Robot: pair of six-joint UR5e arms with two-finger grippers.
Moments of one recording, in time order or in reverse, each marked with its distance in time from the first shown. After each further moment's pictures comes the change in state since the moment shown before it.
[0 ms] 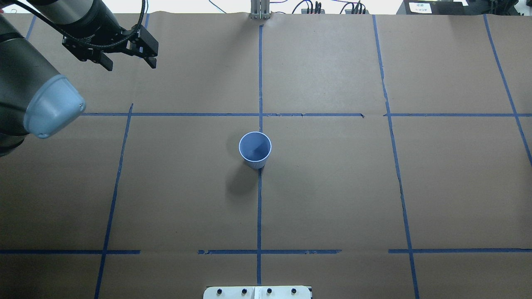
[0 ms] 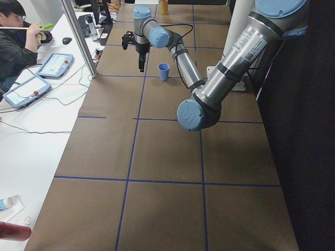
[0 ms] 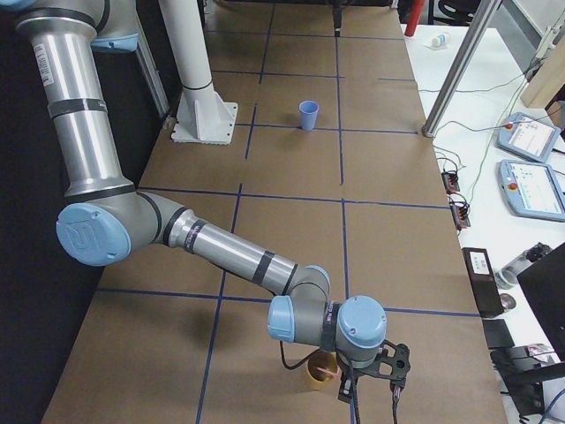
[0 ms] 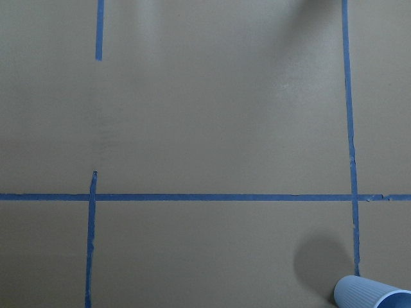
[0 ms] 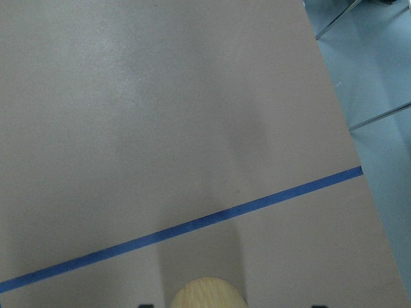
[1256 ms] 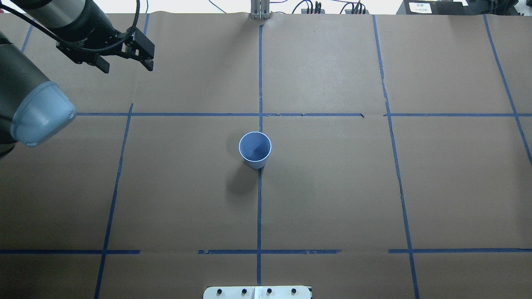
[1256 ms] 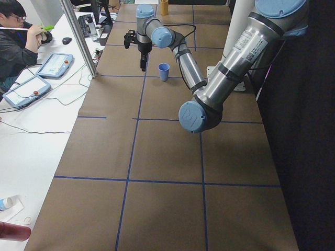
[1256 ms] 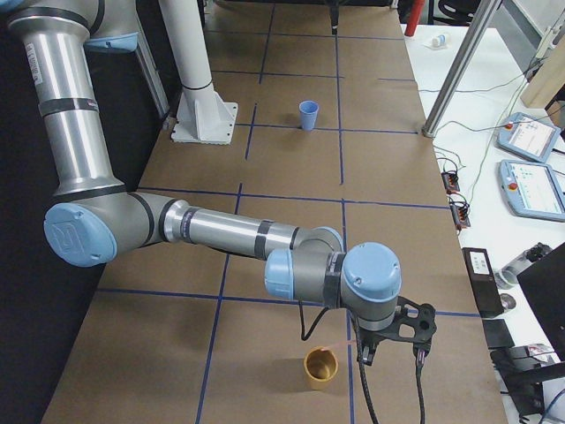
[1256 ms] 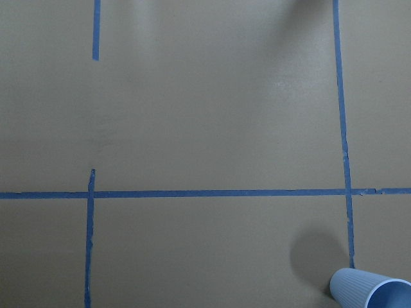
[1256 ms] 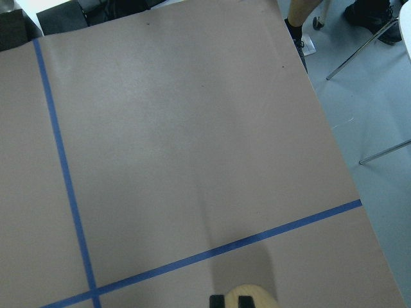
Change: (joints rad) left arm 0.001 0.028 -0.054 -0.003 -0.001 0.000; right arm 0.121 -0.003 0.386 -0.354 0.055 -0.049
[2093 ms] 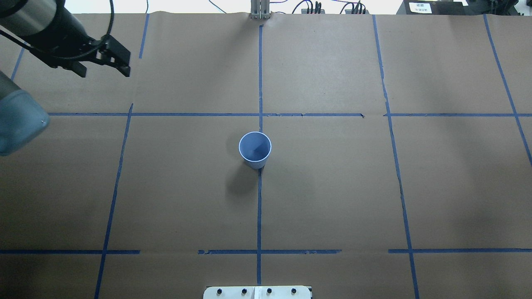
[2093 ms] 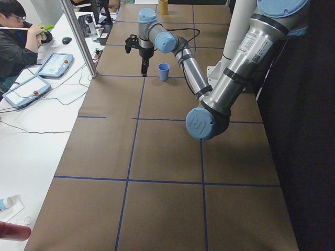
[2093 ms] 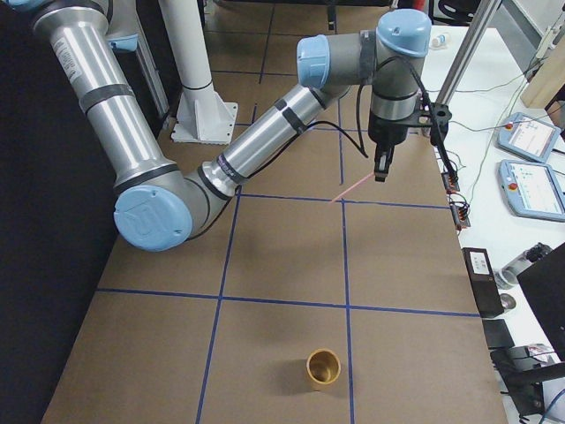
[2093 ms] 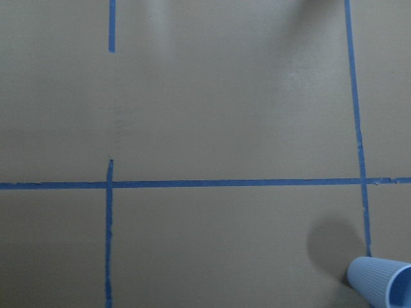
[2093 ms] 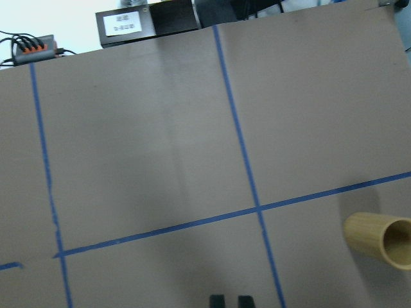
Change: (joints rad) left arm -0.047 0.107 -0.051 0.002 0.004 0.115; right arm -0.249 0.298 0.471 -0.659 0.046 0.191
